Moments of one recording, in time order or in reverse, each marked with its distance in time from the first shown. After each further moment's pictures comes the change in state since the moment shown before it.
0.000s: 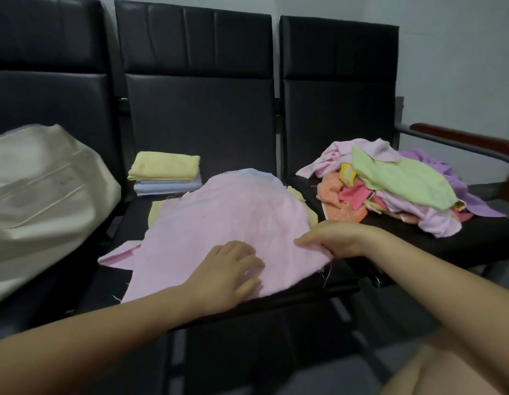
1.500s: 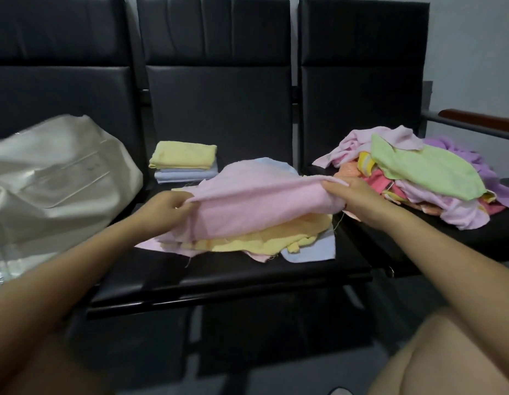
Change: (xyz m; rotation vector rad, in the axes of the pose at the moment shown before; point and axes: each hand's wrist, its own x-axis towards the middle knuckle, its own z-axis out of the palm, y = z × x) left_hand -0.020 -0.081 -0.087 -0.302 0.163 -0.471; right_hand -0.006 -0.012 -0.021 -0.066 0.307 -0.546
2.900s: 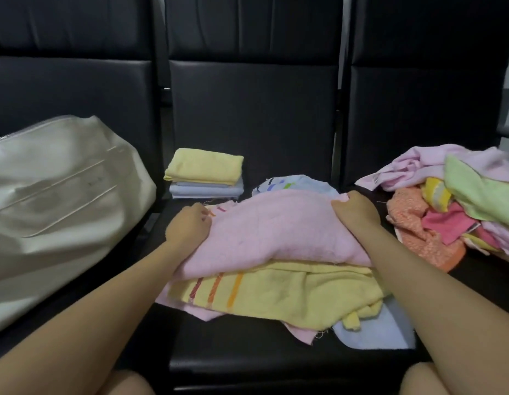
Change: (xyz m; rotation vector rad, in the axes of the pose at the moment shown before) left_hand 0.118 -0.097 0.060 0.149 0.191 -0.413; right_hand 0.168 0.034 0.069 -0.515 0.315 0.321
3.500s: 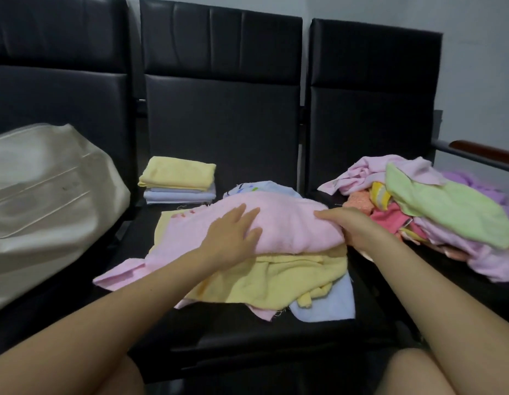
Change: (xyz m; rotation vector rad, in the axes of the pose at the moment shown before) left_hand -0.080 0.109 0.012 0.010 -0.154 0.496; right_hand -0.047 0.039 -0.063 0.605 -0.256 0.182
